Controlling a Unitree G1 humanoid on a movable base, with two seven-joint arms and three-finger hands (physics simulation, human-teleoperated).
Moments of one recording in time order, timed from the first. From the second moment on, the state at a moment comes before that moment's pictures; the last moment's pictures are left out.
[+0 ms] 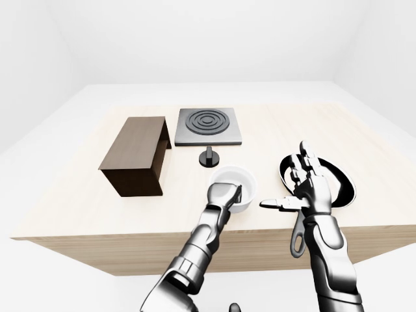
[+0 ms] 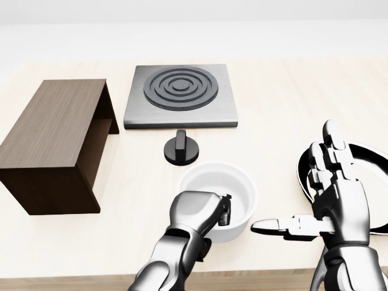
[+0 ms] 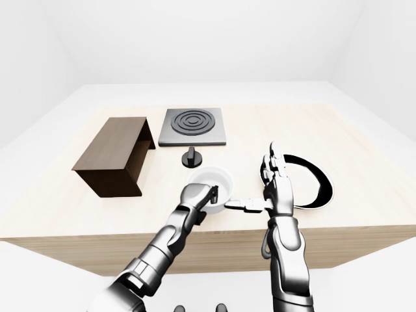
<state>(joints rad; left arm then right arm) -0.53 -0.23 -0.27 0.80 1.25 0.09 0.09 0.01 -0.07 -0.18 -0.26 0.11 0.09 0.09</state>
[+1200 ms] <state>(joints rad) -0.58 -0.13 -0.16 0.15 1.57 0.09 -0.48 0.02 -0.06 -0.16 -0.24 0.09 0.09 0.09</state>
